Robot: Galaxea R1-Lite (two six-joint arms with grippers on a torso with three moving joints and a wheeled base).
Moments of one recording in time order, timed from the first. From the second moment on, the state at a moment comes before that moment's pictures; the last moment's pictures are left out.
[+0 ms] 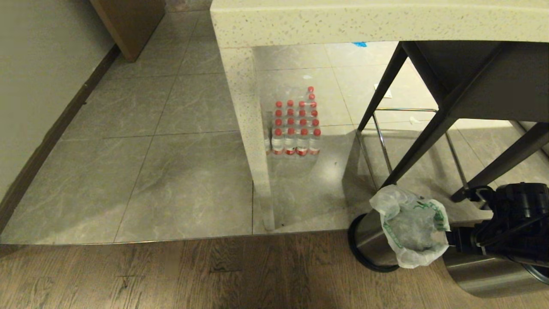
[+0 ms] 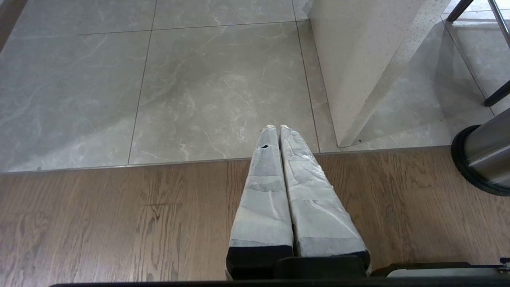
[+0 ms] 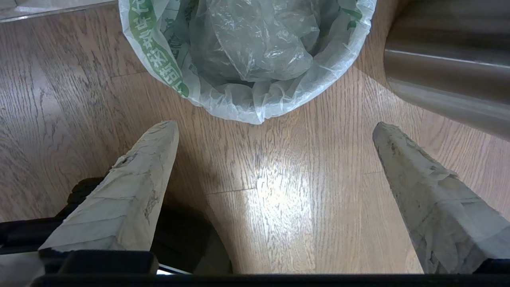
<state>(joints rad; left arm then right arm) 0.00 0.00 0.00 0.00 0.00 -0.01 -0.17 1.80 -0.46 -0.54 0.02 -0.06</state>
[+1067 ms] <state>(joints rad) 0.00 0.00 0.00 0.00 0.00 -0.01 -0.17 1.80 -0.46 -0.54 0.02 -0.06</state>
